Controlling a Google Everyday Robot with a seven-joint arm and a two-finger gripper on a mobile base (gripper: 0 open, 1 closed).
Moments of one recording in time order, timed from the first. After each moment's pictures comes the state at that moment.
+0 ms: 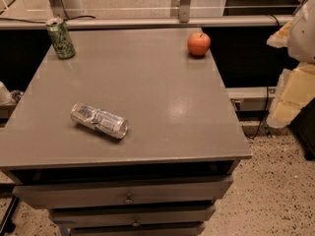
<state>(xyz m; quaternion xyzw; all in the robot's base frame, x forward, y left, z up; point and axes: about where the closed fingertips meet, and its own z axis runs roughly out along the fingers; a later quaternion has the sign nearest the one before) 0.438 -0.216 0.980 -0.60 0.78 -0.04 0.17</state>
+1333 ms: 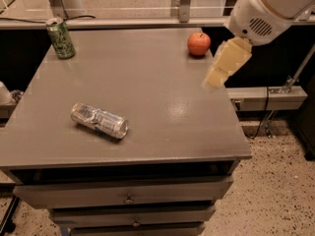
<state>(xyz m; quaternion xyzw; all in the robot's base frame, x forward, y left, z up) 0.516 -0.137 0.985 -0.55 0.79 0.02 0.26</state>
